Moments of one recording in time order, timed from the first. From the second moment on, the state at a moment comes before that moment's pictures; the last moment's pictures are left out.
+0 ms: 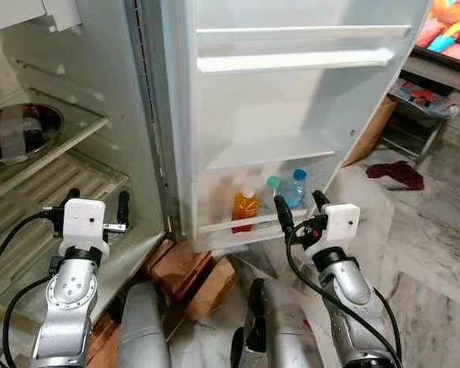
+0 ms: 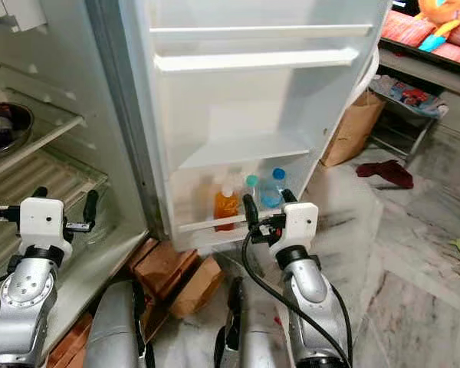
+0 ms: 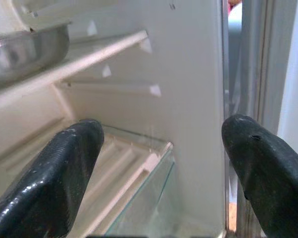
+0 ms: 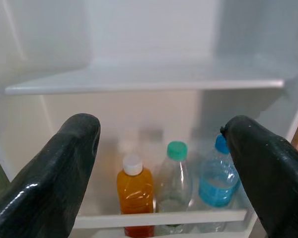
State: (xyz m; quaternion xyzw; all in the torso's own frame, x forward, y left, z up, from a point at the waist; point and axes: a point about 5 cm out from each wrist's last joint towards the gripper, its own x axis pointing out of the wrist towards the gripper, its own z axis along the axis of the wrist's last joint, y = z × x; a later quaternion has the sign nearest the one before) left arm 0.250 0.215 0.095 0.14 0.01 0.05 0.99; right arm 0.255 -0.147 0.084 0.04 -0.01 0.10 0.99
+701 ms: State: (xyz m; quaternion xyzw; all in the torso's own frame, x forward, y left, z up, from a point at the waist) left arm 0.274 0.195 0.083 0.17 0.02 0.03 0.99; right arm 0.279 -0.171 0.082 0.05 0.01 0.04 1.00
